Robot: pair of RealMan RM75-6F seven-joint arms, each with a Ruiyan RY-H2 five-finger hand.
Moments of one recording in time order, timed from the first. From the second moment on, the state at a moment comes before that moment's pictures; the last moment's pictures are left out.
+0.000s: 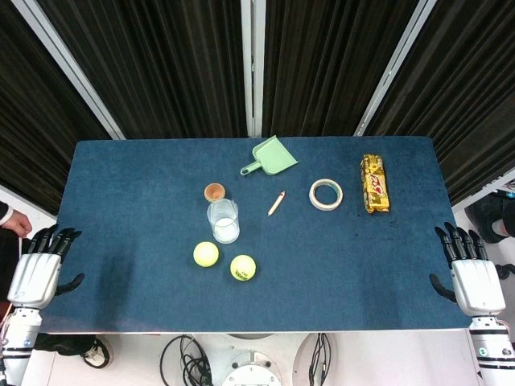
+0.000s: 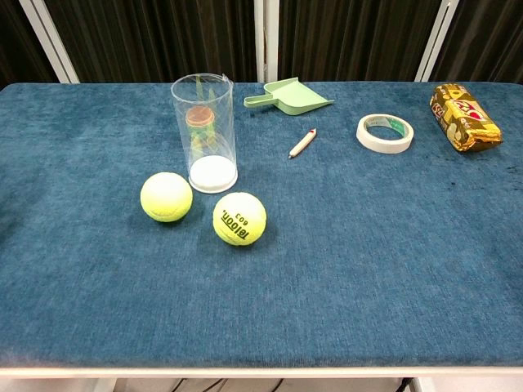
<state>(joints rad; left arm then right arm) -0.15 -1.18 -0.05 -1.58 1.48 1.42 0.14 0.09 -1.13 0.06 -1.64 -1.47 1.45 -0.15</state>
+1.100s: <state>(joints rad) -0.42 -1.48 -0.08 -1.42 1.53 1.14 0.05 0.08 -1.10 0.09 -1.61 -1.42 1.45 -0.03</state>
